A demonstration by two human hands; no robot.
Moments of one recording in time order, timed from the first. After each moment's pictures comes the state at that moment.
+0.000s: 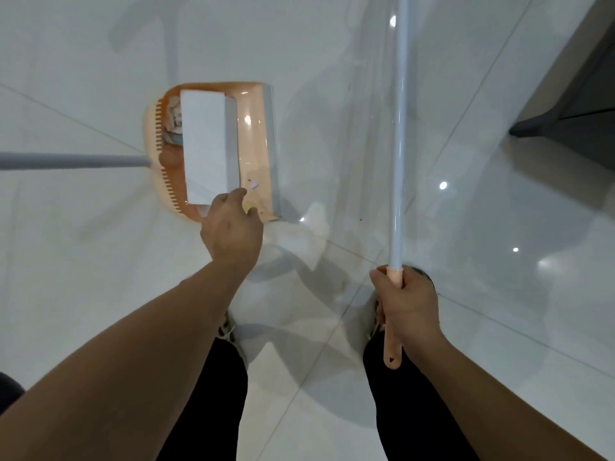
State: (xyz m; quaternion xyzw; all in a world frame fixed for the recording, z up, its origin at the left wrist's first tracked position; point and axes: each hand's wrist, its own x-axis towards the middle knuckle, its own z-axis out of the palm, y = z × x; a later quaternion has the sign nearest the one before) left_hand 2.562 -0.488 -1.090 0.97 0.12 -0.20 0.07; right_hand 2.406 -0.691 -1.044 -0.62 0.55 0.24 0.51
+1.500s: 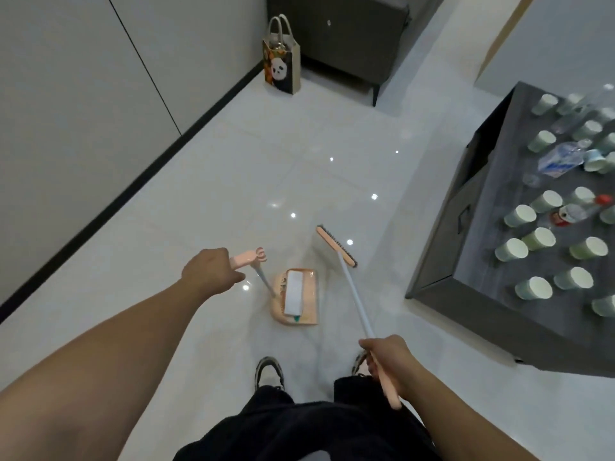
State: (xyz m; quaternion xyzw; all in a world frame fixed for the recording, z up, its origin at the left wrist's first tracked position) left_hand 2.654 -0.246 -0.446 0.96 -0.04 -0.26 0.06; right_hand 2.432 -0.542 -0.481 -0.55 0.55 0.24 0.58
